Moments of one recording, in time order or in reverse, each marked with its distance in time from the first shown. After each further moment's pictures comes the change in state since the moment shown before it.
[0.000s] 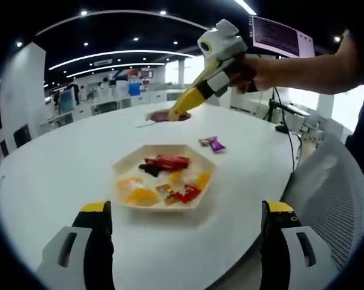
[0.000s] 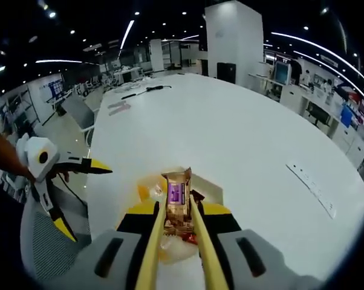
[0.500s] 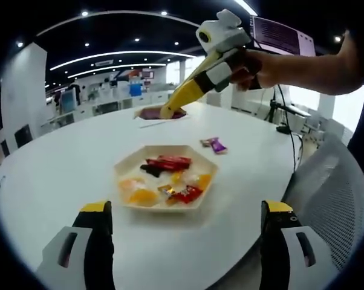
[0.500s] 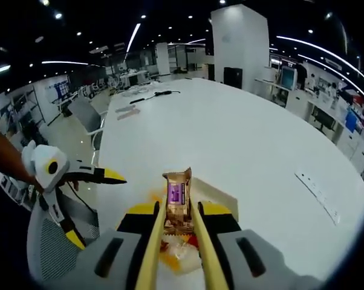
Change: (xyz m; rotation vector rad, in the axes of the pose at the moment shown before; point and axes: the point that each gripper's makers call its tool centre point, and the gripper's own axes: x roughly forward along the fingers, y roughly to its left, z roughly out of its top) left arm 0.000 0.002 0.000 0.000 -0.005 0.008; right arm 0.007 0.024 0.017 -0.023 -0.027 0.031
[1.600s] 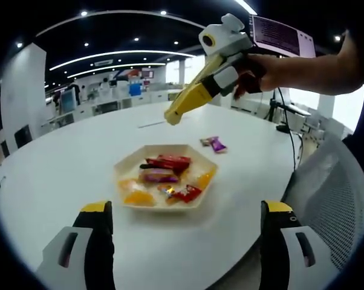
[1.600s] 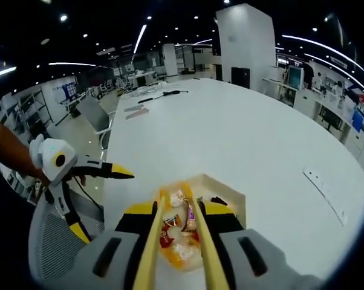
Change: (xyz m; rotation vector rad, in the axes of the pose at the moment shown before) left arm 0.000 -0.001 0.000 0.003 0.006 -0.001; right arm -0.004 0.007 -0.013 0.001 -0.006 0.079
